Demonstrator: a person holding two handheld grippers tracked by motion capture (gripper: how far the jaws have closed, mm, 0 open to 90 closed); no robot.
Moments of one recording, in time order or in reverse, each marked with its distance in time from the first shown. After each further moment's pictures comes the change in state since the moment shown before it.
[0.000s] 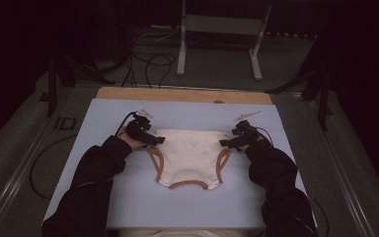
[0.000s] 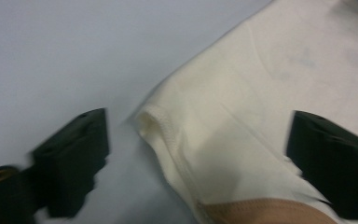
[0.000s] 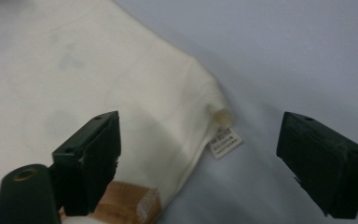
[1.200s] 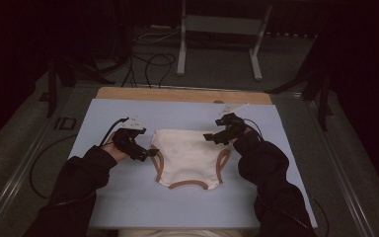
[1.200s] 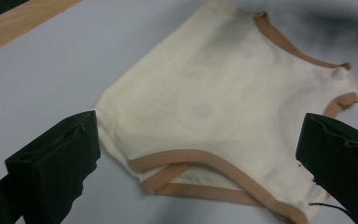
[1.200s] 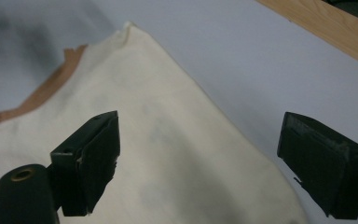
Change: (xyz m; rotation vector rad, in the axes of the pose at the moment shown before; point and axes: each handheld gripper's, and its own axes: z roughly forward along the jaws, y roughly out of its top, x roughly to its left) left arm -0.049 -0.018 -0.070 -0.110 -0.081 0.183; right arm 0.054 0.060 -0.008 -0.091 0.092 -0.147
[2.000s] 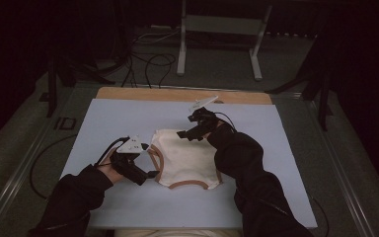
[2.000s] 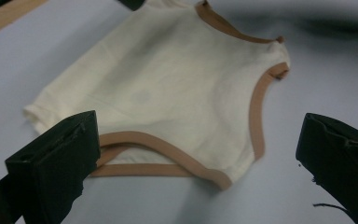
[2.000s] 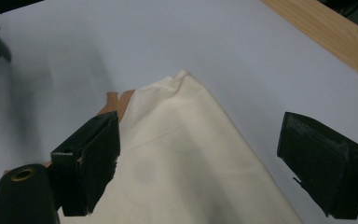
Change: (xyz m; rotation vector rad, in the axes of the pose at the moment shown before) left arm -0.053 -0.021 -0.014 -0.008 -0.077 0.108; right arm 0.038 0.054 0.055 0.013 0.095 -0.086
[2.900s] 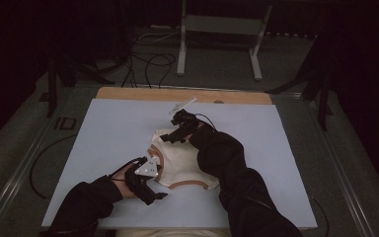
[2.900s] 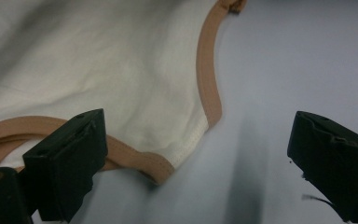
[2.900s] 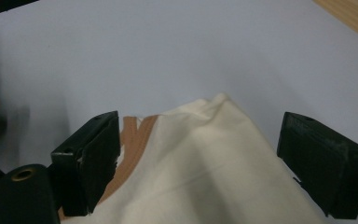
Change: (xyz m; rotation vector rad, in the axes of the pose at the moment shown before) left arm -0.028 -0.026 0.048 0.132 -0.082 0.162; right arm 0.018 0.020 0.053 0.042 0.061 -0.031
